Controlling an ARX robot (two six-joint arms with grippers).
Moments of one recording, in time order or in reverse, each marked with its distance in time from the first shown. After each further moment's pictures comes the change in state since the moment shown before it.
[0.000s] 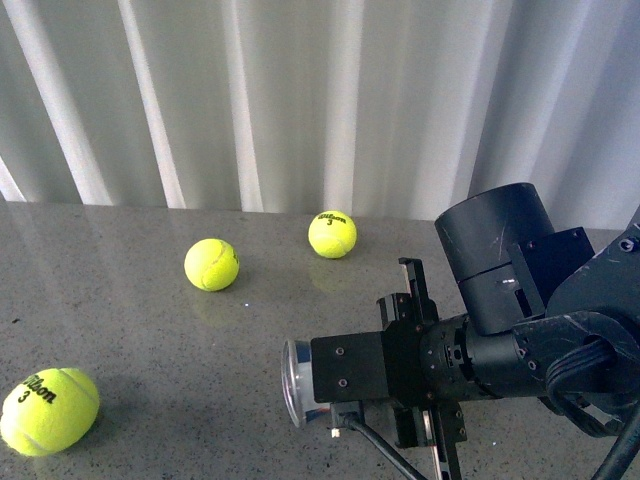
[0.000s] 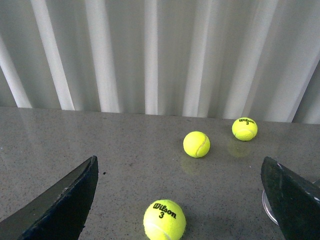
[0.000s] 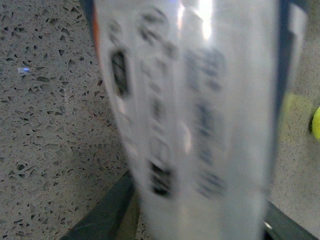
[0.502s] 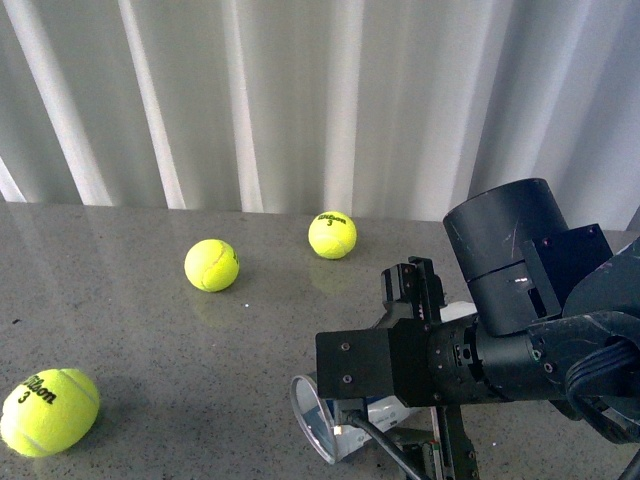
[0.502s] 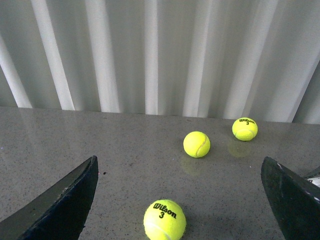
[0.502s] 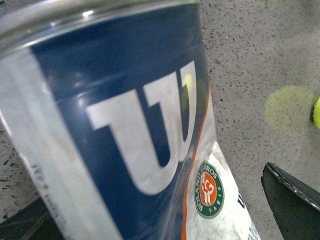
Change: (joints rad) left arm 0.000 0.000 0.000 0.000 0.000 0.000; right arm -0.001 -0.035 -0.028 -0.011 0.006 0.049
